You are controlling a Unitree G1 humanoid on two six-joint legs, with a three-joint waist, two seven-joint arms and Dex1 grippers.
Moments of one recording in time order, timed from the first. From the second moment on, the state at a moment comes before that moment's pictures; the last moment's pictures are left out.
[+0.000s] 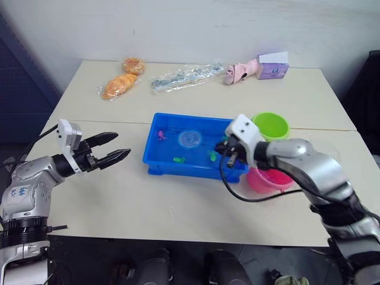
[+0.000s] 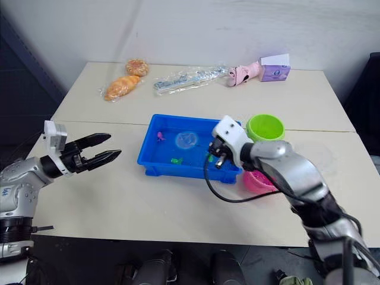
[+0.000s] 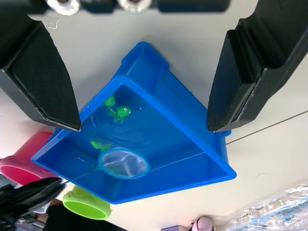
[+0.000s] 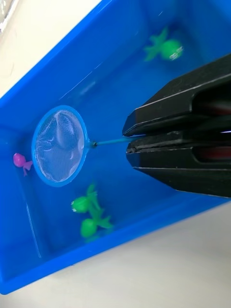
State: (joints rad) left arm -0.36 0.73 0.31 0.16 -0.54 0.40 -1.05; right arm -0.74 -0.62 0.34 -0.18 0.34 0.86 0.60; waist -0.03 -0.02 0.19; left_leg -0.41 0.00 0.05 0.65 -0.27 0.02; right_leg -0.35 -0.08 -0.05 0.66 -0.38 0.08
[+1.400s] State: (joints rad) left arm -0.72 0.88 -0.01 0.32 -0.27 0.33 -1.33; right arm -0.89 -0.19 0.39 0.33 -0.01 0.53 0.68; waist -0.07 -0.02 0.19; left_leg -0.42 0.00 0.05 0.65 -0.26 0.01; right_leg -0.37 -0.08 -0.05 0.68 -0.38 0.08
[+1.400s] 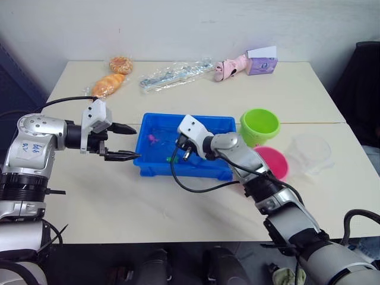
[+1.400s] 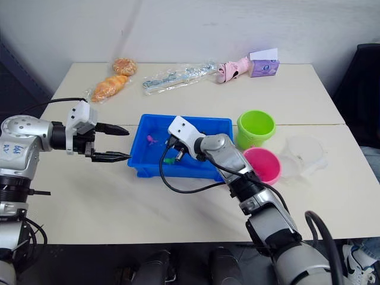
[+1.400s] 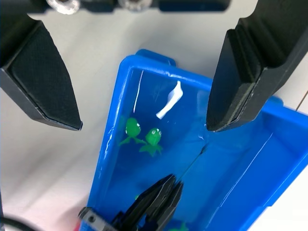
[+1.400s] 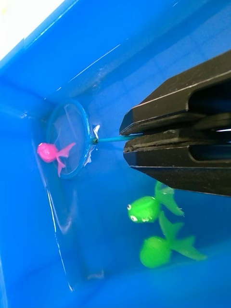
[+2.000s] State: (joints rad) left arm -0.61 0.79 0.13 0.24 -0.45 0.36 -1.31; right arm -0.59 -0.50 0.17 -0.41 0.18 0.91 0.79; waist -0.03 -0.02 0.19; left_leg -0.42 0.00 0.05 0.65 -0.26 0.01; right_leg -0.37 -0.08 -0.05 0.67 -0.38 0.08
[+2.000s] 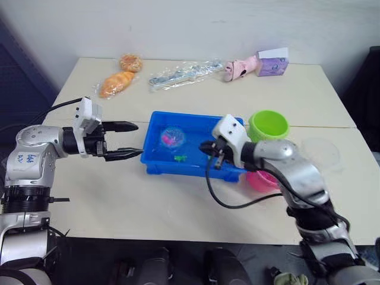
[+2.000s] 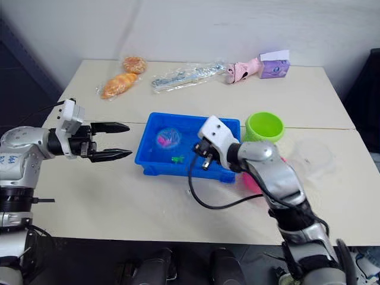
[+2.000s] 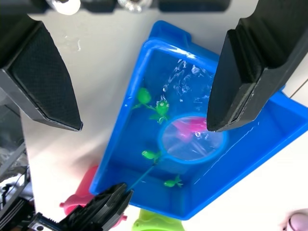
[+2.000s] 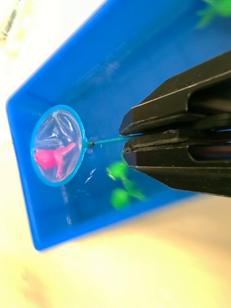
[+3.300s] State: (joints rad) left arm -0.66 0.39 -0.10 0.19 -0.48 0.32 -1.35; right arm 0.57 -0.53 -0.90 -0.87 0.18 0.36 0.87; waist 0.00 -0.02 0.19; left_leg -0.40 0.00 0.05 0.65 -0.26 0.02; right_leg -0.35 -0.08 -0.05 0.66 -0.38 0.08
